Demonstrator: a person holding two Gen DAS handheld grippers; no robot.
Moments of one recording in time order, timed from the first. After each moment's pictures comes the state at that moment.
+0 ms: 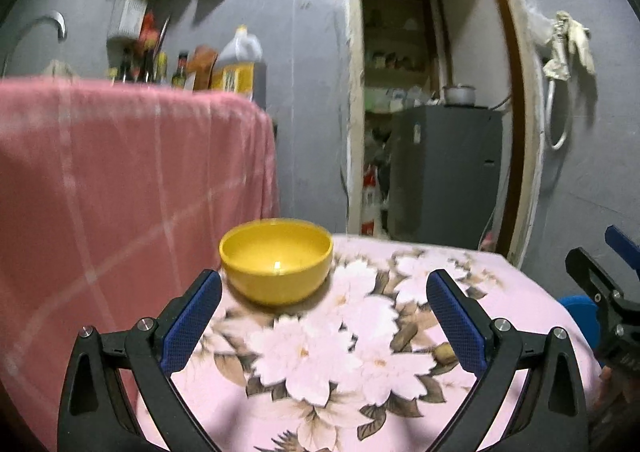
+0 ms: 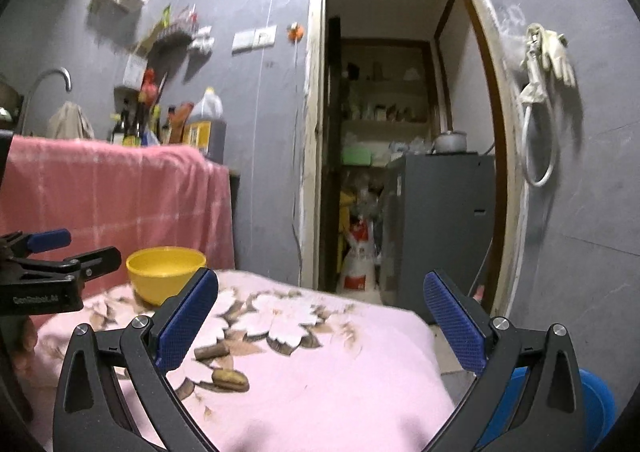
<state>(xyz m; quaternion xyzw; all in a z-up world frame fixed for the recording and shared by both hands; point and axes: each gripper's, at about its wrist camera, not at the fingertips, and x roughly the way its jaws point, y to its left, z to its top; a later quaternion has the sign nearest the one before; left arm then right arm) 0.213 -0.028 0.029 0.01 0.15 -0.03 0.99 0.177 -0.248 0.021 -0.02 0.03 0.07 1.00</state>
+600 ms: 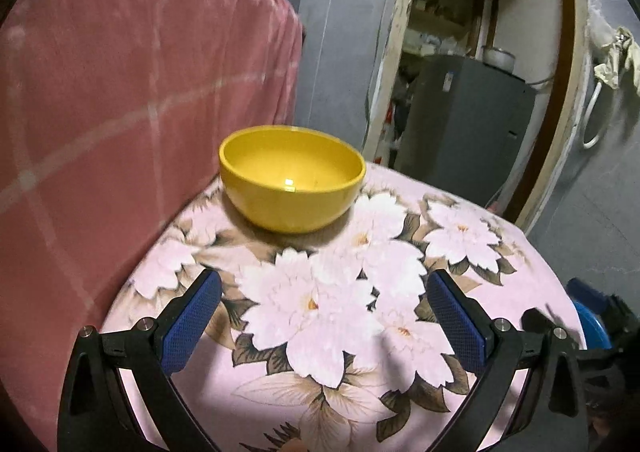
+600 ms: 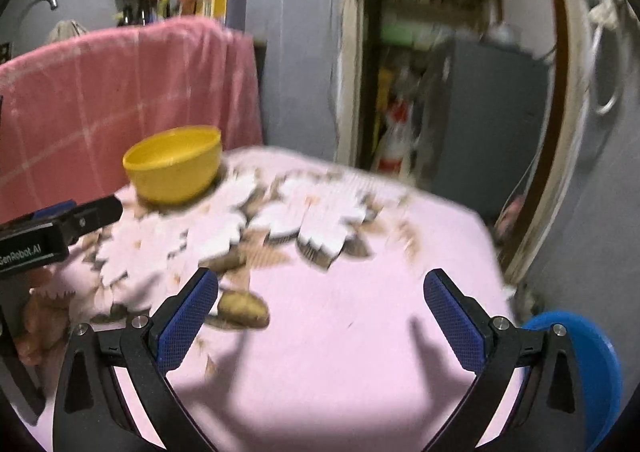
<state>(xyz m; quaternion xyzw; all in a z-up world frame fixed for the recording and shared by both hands) 0.261 -0.005 -0.001 -0.08 0.29 -0.02 0.95 0.256 -0.224 -0.015 -0.04 0.28 0.13 0.95</state>
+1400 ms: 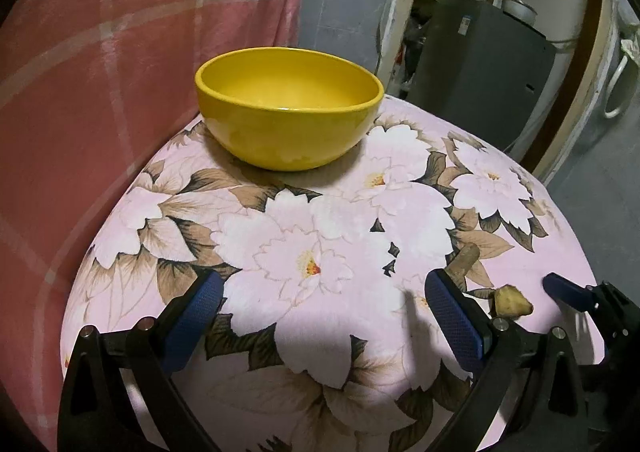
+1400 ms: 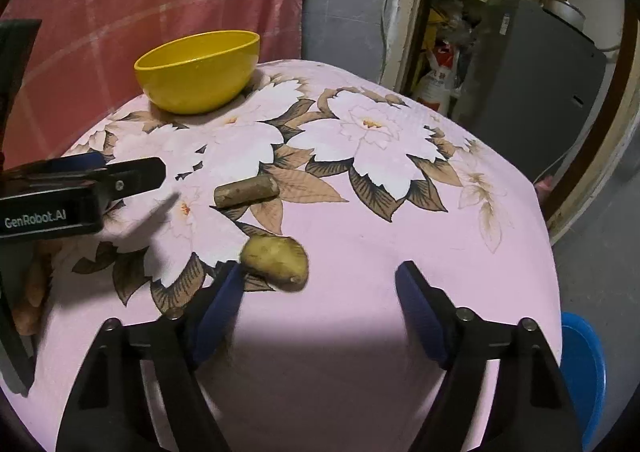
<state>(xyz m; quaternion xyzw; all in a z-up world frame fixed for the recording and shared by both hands) 0.293 -0.007 -0.025 -0.07 0.39 -0.02 0.92 0.282 -0.191 -0.045 -0.12 0.39 0.18 0.89</state>
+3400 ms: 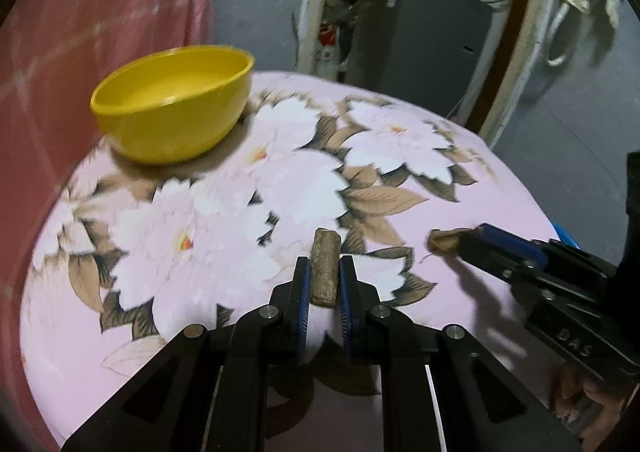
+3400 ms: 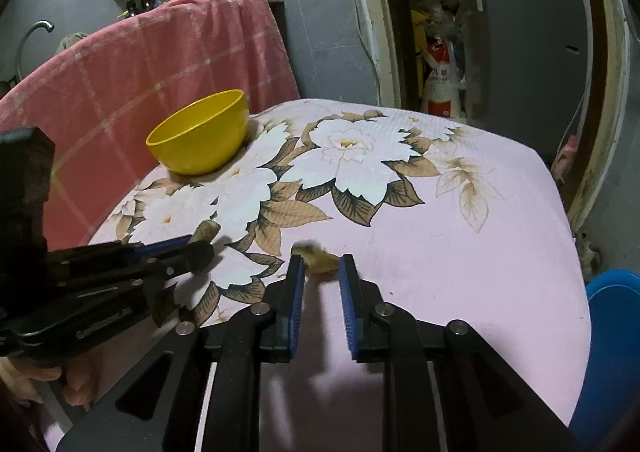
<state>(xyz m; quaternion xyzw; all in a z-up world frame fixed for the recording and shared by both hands) 0.285 -0.061 -0.030 -0.04 0.41 -0.12 0.90 0.275 -0.235 -0.034 0.03 0.36 0.22 0.91</state>
